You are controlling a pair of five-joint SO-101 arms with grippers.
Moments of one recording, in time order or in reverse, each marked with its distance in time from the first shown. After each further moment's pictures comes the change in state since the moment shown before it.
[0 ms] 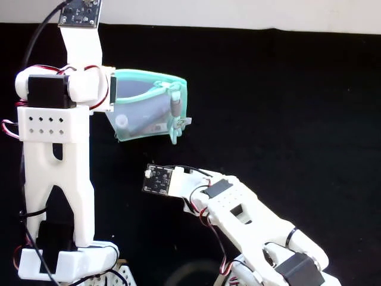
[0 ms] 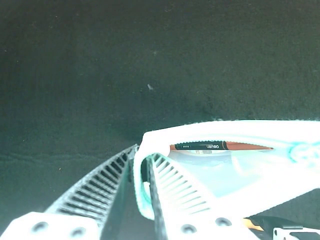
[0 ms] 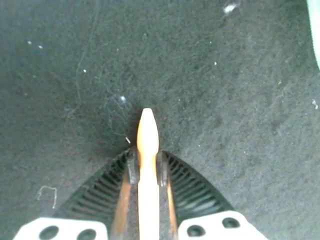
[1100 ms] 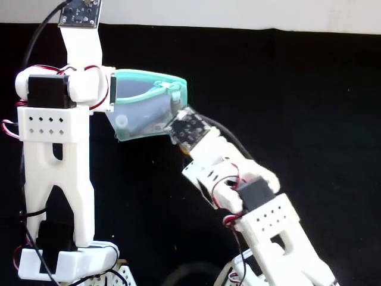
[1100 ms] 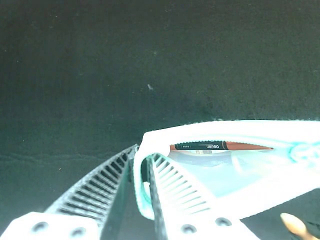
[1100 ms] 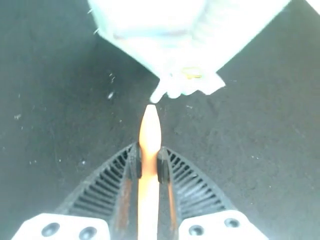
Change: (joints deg) left arm 0.0 0.0 0.0 0.0 0.0; right arm 5.2 -28.0 -17.8 23.6 -28.1
